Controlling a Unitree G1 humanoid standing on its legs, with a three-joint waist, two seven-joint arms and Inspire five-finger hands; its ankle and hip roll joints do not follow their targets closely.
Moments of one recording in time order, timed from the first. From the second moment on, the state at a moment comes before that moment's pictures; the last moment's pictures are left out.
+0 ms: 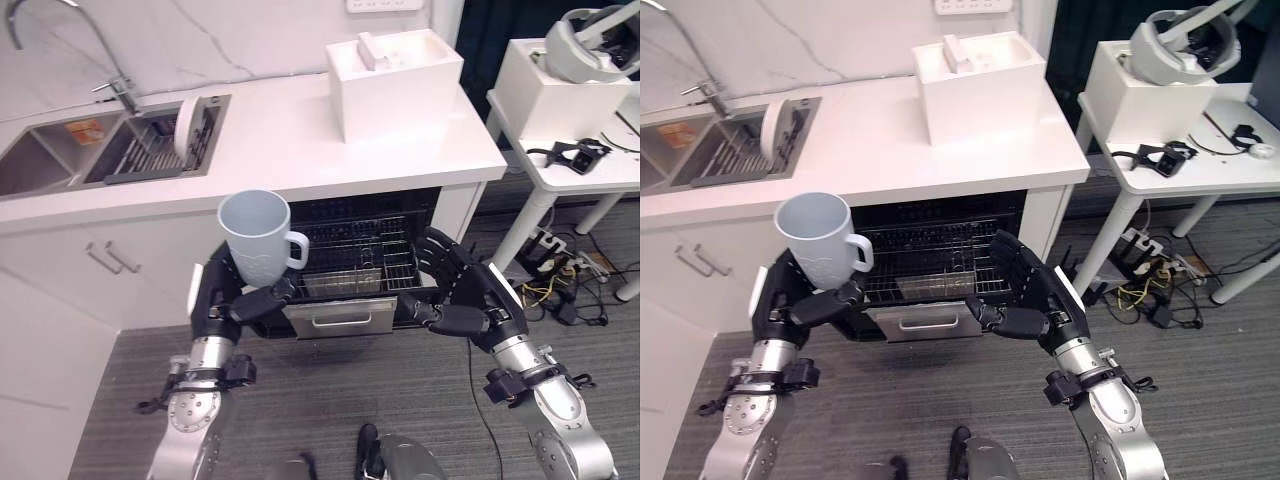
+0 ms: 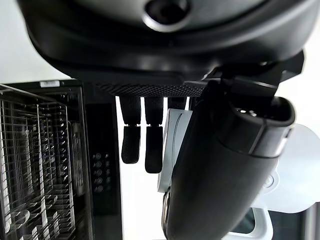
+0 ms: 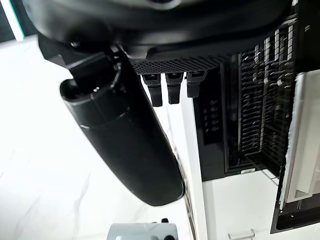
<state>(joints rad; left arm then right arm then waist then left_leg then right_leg) 0.18 0.34 -0.05 -0.27 -0.33 -0.17 0.18 0.18 -0.43 0.02 -0.31 0.51 -0.07 0.16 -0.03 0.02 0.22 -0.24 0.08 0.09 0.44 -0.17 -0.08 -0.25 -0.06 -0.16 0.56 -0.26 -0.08</state>
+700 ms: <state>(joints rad) 0.15 0.34 0.00 -0.21 -0.33 -0.18 0.23 0.20 -0.41 0.02 -0.32 0.52 -0.06 0.22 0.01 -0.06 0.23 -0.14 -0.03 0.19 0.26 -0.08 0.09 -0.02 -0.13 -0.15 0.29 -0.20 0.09</state>
